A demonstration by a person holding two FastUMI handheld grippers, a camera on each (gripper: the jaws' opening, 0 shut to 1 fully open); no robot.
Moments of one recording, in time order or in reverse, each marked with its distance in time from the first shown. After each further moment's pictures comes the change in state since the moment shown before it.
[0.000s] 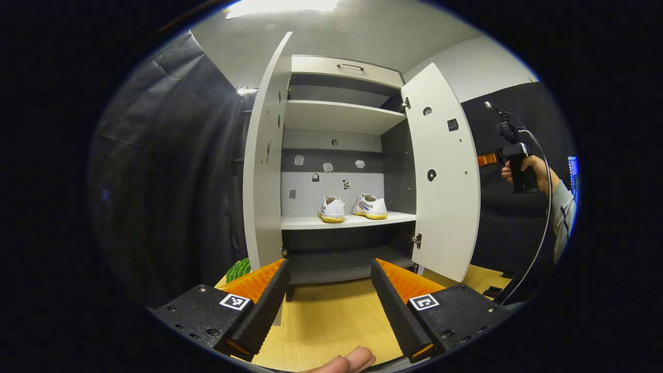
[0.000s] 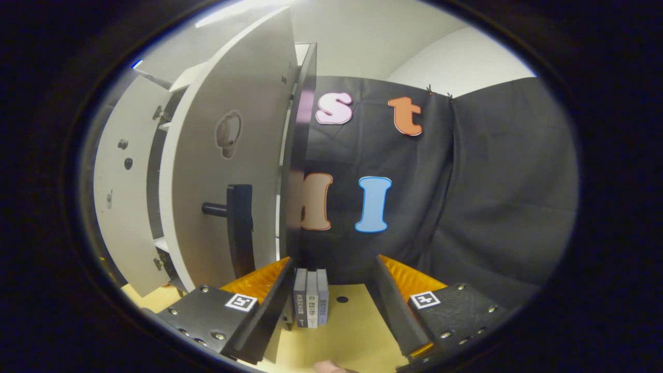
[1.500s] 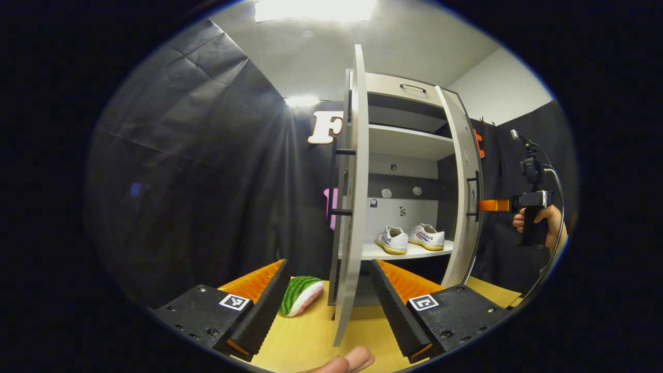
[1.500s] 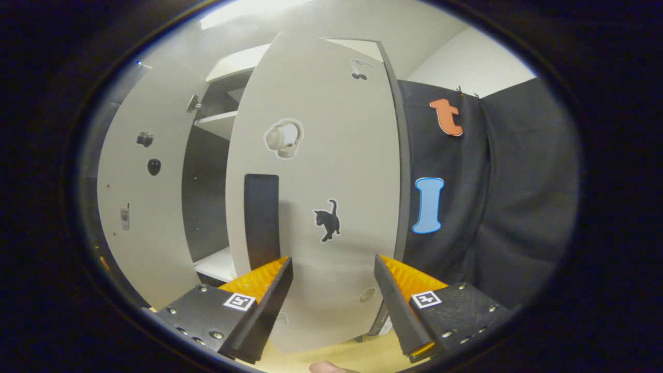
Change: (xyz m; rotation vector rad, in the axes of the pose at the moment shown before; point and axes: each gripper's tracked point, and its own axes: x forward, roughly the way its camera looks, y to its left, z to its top) left arm -0.005 0.142 0.077 -0.027 -0.090 0.259; right arm 0.013 0.212 -0.002 0.085 -0.038 0.118
